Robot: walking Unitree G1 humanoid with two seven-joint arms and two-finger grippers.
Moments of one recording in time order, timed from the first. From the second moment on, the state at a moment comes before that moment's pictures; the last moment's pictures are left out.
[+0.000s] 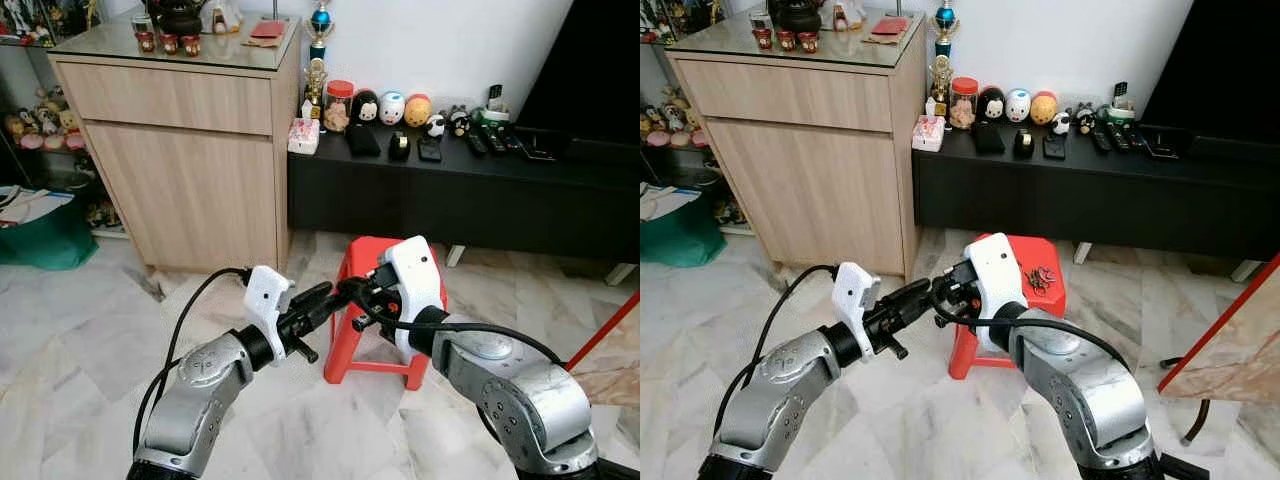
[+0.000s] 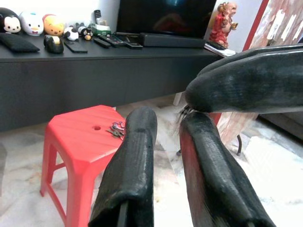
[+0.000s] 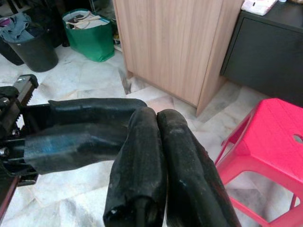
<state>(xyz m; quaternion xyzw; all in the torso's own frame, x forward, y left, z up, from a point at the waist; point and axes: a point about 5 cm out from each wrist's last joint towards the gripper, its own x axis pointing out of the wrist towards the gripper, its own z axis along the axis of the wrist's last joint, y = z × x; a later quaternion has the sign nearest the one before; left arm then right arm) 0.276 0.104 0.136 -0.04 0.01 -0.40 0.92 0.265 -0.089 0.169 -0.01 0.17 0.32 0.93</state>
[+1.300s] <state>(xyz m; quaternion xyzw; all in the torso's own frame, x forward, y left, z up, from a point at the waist) 0.276 0.104 0.129 0.04 0.00 -0.41 0.91 0.264 -0.093 0.166 -0.01 0.19 0.31 0.93</state>
